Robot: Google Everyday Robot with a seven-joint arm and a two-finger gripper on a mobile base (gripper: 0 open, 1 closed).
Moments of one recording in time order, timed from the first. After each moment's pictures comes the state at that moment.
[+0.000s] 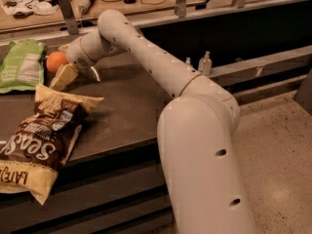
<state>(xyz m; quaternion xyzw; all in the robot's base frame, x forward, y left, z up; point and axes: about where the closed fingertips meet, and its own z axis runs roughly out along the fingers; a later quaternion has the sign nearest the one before) 0.705 0.321 0.836 -0.66 0.55 0.34 0.39</state>
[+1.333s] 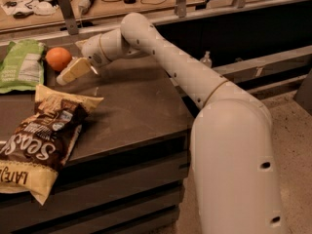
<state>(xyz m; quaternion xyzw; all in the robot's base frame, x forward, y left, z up) 0.710 0.275 0.863 -0.58 0.58 0.38 0.43</state>
